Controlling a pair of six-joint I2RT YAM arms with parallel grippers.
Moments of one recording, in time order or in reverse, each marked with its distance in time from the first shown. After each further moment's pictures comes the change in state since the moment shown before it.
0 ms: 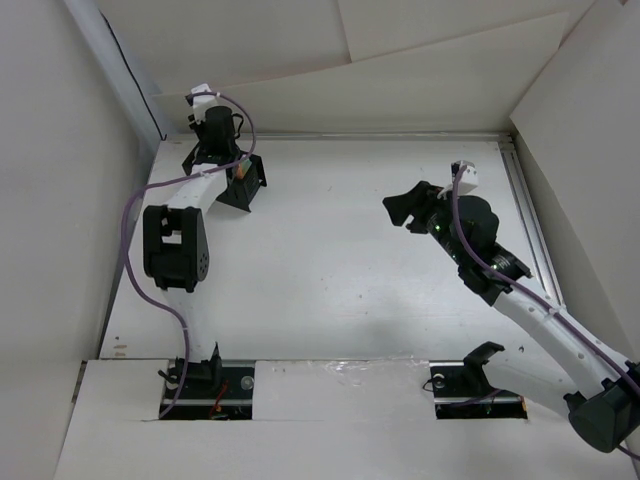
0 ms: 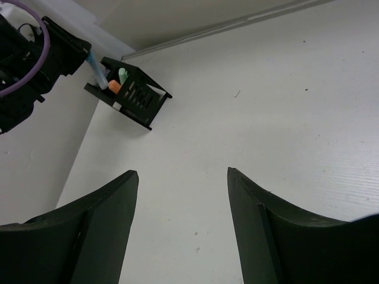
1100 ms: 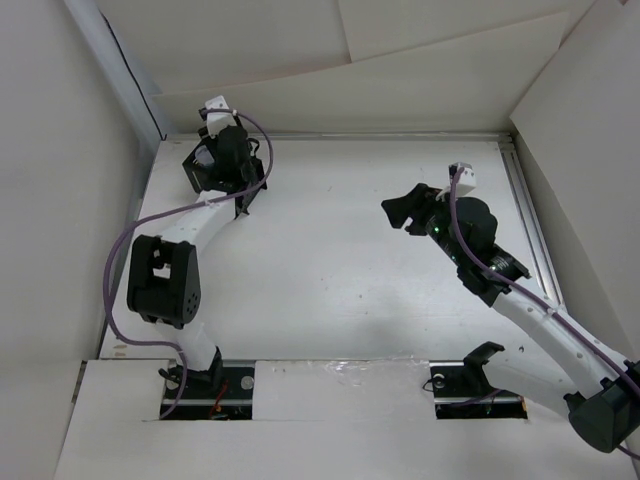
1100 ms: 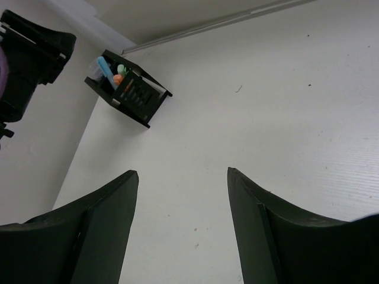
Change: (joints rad) left arm -0.132 -0.277 -0.330 0.185 -0.055 0.018; right arm 0.000 0.000 -0.019 0.012 -0.019 -0.003
